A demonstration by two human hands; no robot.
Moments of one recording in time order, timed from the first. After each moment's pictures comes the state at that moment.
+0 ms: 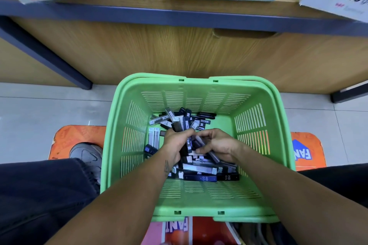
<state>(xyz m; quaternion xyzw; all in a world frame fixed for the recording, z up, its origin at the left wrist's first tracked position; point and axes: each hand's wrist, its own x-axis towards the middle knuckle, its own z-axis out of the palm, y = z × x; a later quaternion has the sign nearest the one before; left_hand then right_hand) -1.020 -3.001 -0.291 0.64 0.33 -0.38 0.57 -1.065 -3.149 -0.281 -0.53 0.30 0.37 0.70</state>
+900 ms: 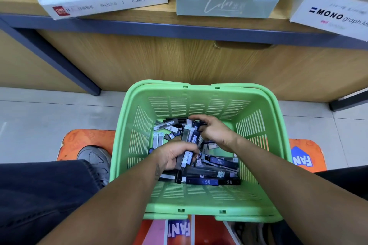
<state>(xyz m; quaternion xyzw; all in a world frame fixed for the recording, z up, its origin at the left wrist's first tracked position) -1.019 -2.969 -0.263 0.57 0.20 -0.60 0.52 -1.028 -3.137 -0.236 -0.72 0.21 0.31 0.59</state>
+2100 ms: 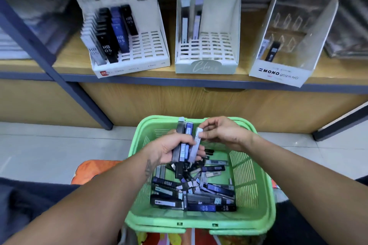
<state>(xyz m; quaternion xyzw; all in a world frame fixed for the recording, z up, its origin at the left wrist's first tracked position) -0.978 -2.976 -0.132 0.54 0.10 -0.54 0.64 -1.007 -3.177 -0.133 -0.66 0.14 0.23 0.70</state>
